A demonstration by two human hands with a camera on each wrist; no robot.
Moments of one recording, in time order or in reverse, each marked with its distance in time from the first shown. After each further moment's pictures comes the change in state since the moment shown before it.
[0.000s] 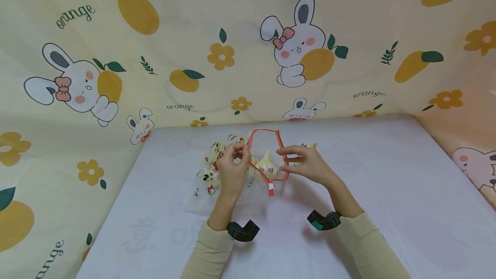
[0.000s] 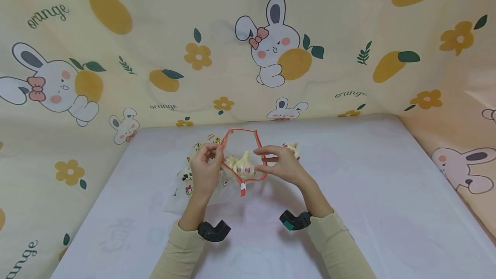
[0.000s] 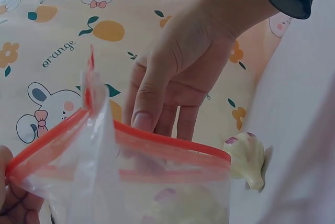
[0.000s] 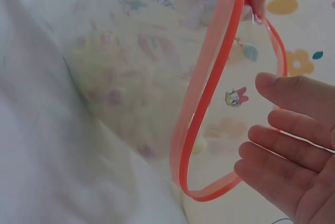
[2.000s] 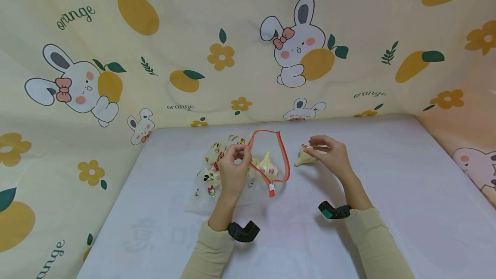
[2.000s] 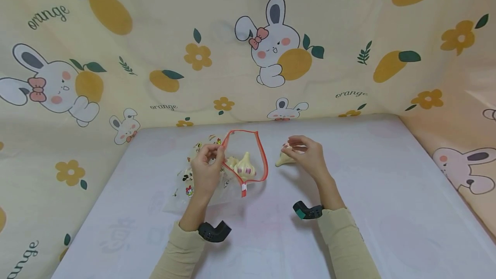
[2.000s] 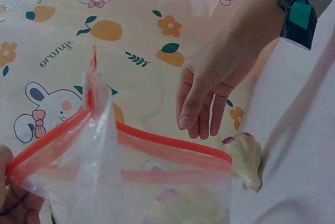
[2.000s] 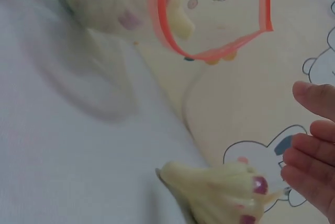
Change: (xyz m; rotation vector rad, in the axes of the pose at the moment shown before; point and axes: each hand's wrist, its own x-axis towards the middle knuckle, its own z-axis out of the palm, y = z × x) left_hand 0.000 0.002 0.001 -0.018 -0.012 -0.039; right_hand -0.008 0.057 -0.036 -0.100 0.415 0.105
